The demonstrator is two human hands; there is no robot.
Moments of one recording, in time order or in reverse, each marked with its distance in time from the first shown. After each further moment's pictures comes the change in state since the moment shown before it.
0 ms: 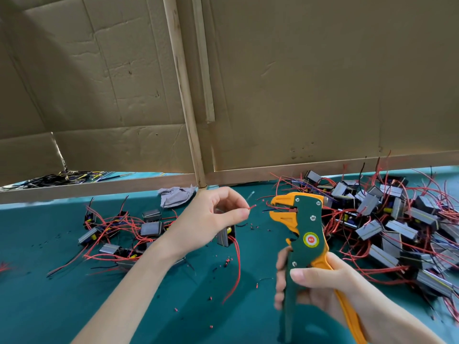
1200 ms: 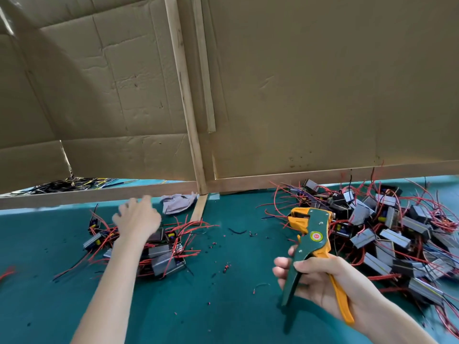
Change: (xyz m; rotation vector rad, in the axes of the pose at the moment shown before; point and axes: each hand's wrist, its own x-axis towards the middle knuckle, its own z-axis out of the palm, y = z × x) left_hand 0.022 -0.091 -0.097 1.007 0.421 -0.716; right_hand 0.007 0.001 -0.027 0.289 0.213 0.096
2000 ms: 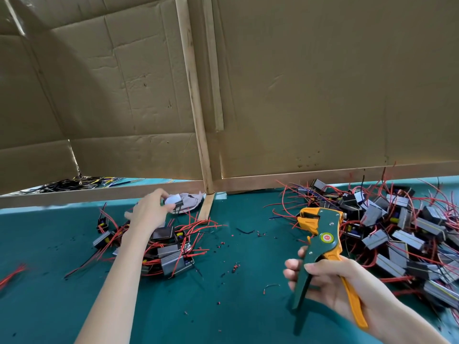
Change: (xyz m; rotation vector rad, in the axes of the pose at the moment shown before) left_hand 0.018 -0.003 0.003 -0.255 0.029 0.062; right_hand 0.004 0.002 0.002 -0.029 0.003 -0.011
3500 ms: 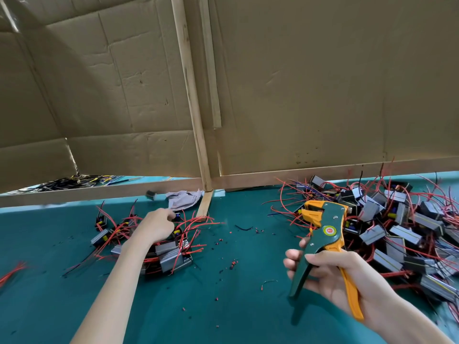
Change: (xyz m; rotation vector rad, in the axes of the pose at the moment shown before) left_hand -0.017 -0.007 0.014 0.028 -0.295 0.104; right_hand -0.001 -0.001 -0.002 0.038 0.042 -0.060
